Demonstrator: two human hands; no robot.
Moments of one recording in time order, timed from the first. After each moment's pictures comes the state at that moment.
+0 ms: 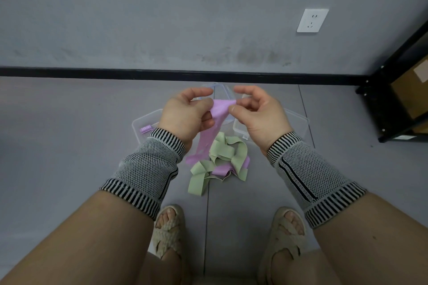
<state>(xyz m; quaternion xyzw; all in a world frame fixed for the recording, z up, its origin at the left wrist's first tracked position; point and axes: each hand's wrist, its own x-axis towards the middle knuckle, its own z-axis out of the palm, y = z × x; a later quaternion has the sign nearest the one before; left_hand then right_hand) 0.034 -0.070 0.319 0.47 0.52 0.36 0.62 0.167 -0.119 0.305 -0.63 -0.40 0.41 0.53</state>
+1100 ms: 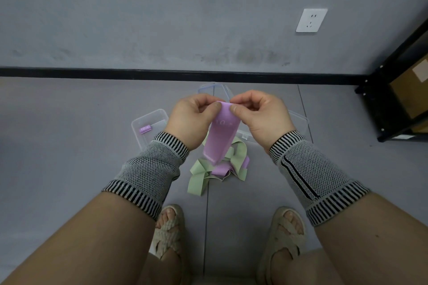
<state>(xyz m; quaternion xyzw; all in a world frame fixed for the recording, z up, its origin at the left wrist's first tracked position) 0.034 -0.070 0.304 0.65 0.47 0.33 0.50 0.173 -0.122 0.309 -0.65 -0.44 0.37 0.50</state>
